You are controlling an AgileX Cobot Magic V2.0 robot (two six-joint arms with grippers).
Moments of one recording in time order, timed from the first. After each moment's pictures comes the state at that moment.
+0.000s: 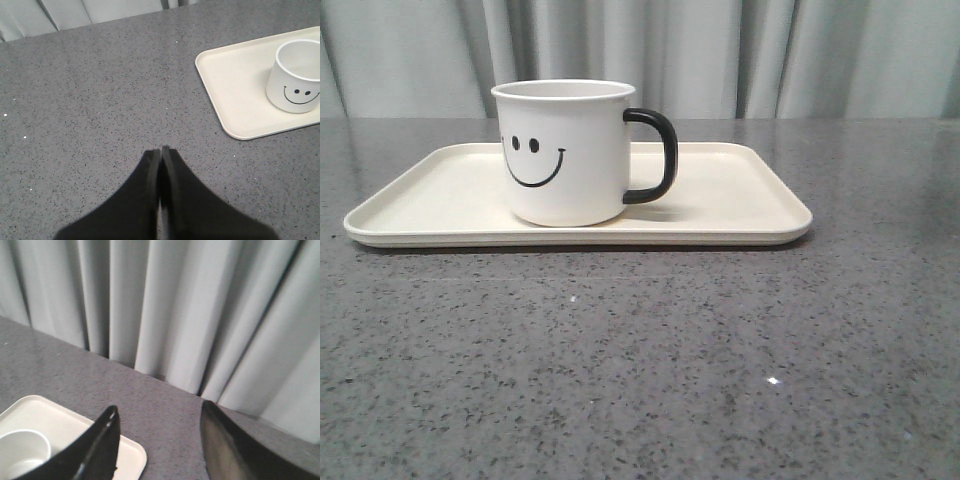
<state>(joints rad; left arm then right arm) -0.43 0.55 -1.17 0.28 1.29 -0.21 0.30 1.12 -1.54 0.20 0.75 -0.27</state>
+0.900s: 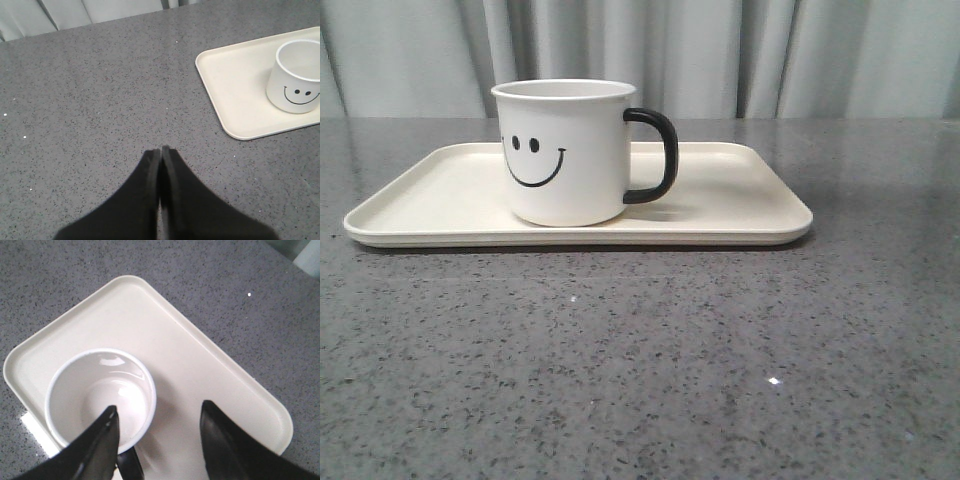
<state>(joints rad) -0.43 0.55 -1.17 0.28 1.29 -0.21 0.58 1.64 -1.71 0.21 0.92 -0.29</state>
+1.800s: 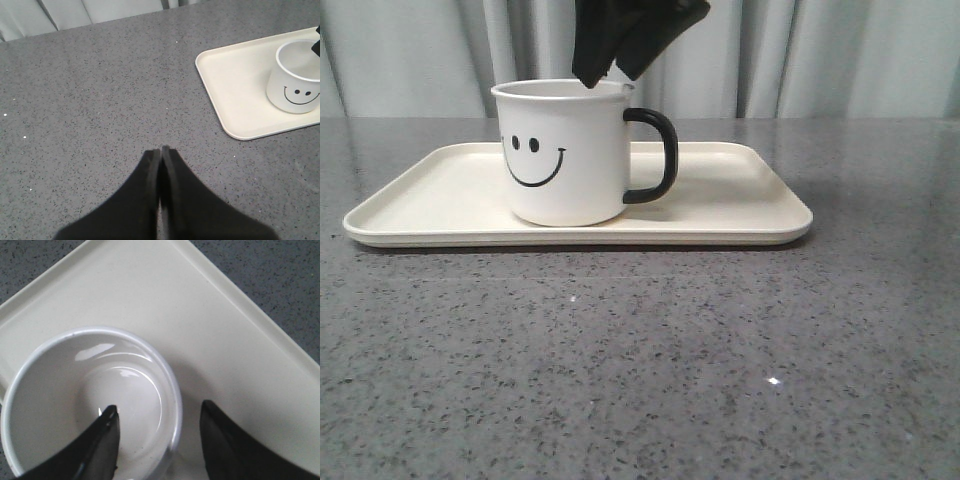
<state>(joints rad) -0.43 0.55 -1.17 0.28 1.29 -0.21 0.61 1.82 -1.71 0.22 0.91 -0.29</state>
